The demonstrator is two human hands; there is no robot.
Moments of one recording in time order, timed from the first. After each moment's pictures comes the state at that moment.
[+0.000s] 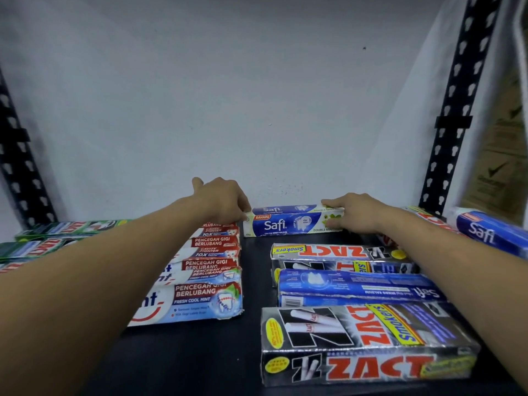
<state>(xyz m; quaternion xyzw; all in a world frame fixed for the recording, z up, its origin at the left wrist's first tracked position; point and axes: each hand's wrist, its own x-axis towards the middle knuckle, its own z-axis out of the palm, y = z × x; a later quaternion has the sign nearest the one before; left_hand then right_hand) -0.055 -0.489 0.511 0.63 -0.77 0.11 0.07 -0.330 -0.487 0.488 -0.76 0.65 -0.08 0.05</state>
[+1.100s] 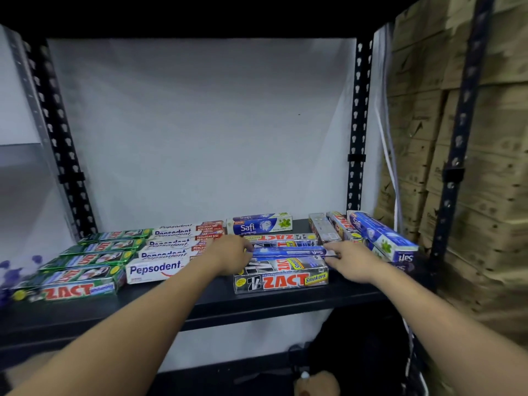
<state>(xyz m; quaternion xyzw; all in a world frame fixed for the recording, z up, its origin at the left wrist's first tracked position) -0.113 -0.297 0.494 0.61 -0.79 0.01 0.05 -0.392 -0.264 0.469 -0.71 0.67 -0.19 0.12</state>
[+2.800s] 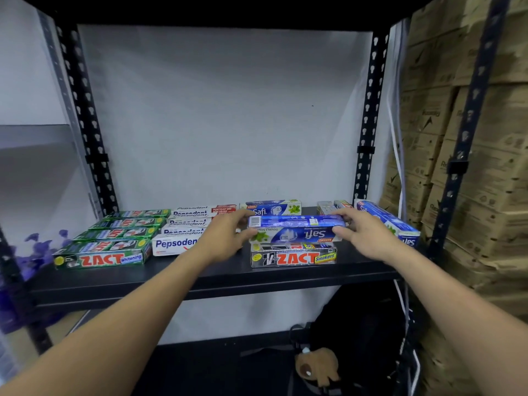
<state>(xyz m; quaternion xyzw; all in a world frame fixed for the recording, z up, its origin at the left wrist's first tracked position) -0.072 -0.237 0.496 0.50 -0.80 -0.06 0.32 -0.388 -0.224 0.491 -0.71 0.61 -0.33 0.12</state>
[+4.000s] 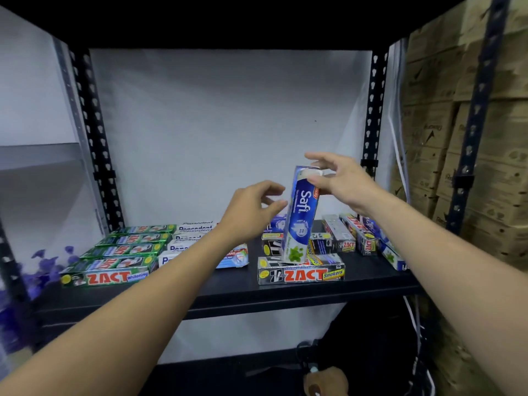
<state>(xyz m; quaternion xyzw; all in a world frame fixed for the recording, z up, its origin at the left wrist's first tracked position) -0.110 -0.228 0.567 0.41 -0.79 -0.05 0.45 -0.323 -0.237 0.603 -0.68 0.40 -0.54 0.28</state>
